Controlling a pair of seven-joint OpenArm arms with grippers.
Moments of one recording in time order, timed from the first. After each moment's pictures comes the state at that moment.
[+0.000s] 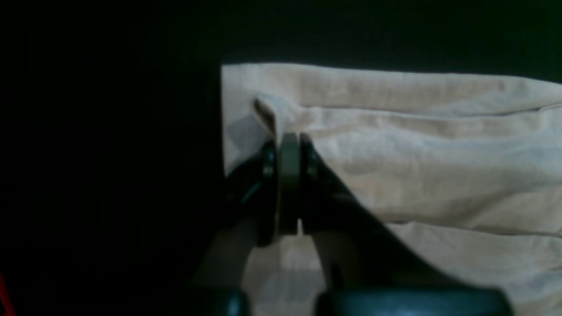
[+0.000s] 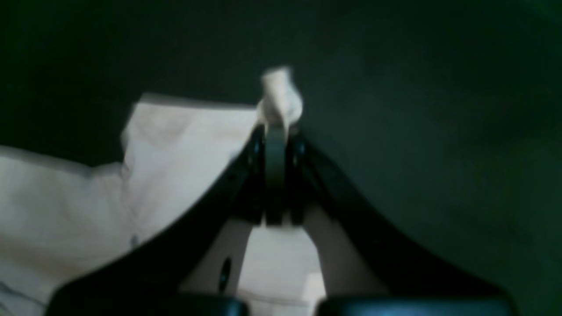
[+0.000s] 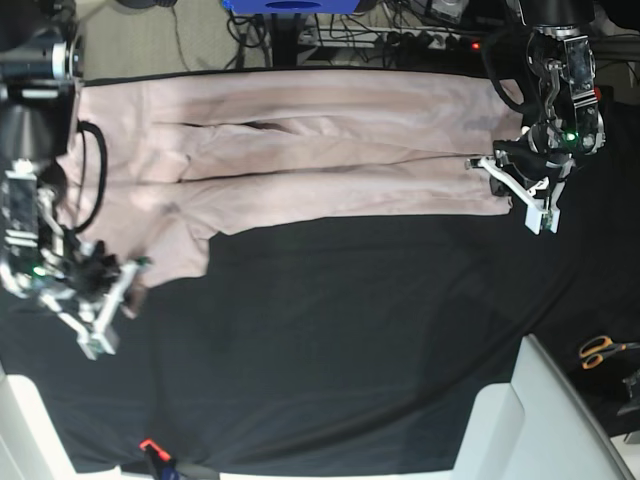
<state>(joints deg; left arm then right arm) 12.2 -15.9 -17.6 81.9 -18.6 -17.1 41.0 14.0 13.8 7.0 69.0 5.8 29.6 -46.7</state>
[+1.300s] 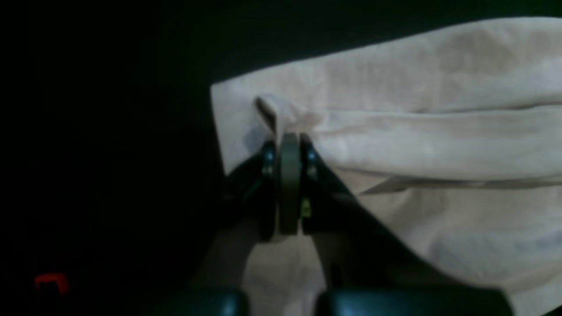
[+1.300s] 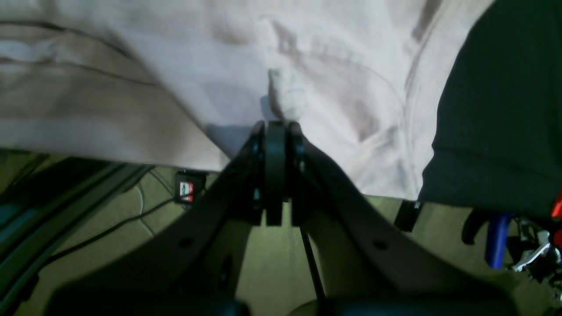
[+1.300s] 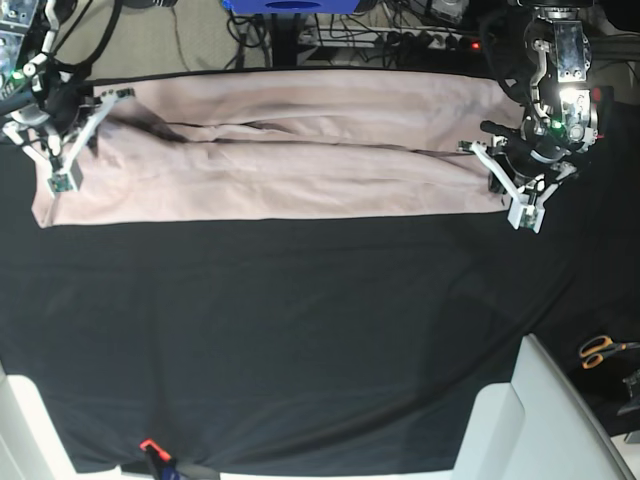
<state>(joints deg) 16.2 -16.0 -13.6 90.8 -8.7 -17.5 41.3 -23.3 2.8 23.0 112.7 5.9 29.8 -65.9</state>
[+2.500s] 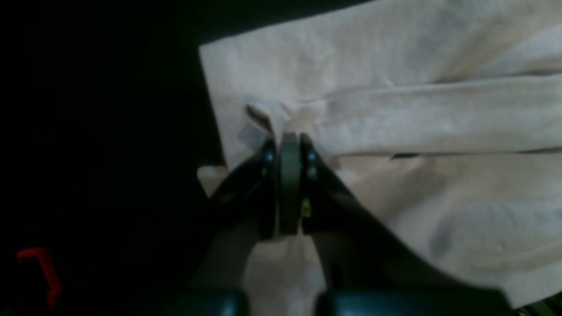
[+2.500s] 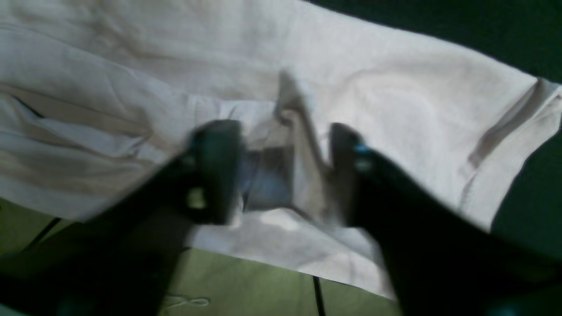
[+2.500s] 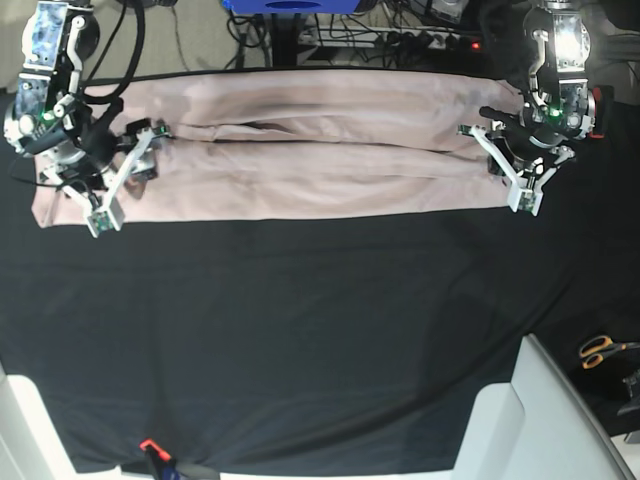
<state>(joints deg) 18.4 -16.1 -13.7 89.5 -8.7 -17.5 41.2 -16.3 2.6 15.6 104.0 5.8 31.4 -58.0</state>
